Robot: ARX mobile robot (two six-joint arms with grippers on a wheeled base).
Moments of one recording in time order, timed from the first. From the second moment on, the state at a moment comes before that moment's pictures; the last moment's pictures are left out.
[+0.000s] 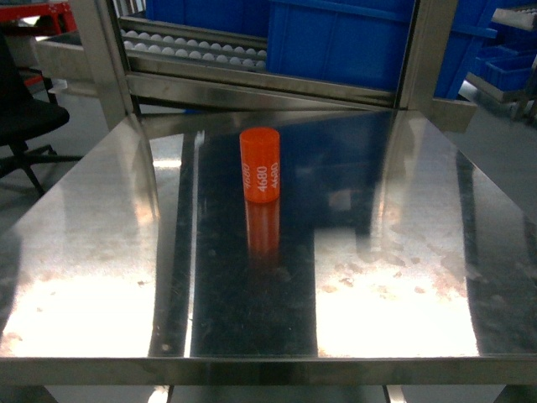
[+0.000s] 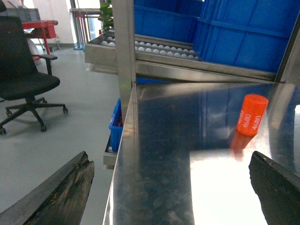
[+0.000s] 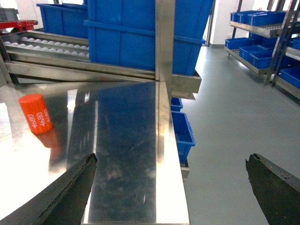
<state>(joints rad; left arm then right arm) 0.00 0.01 0.01 -0.01 0.00 0.00 0.00 0.00 0.01 0.00 0.00 0.00</state>
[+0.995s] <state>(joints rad) 0.00 0.01 0.01 0.00 0.00 0.00 0.00 0.00 0.01 -0.01 0.00 0.00</state>
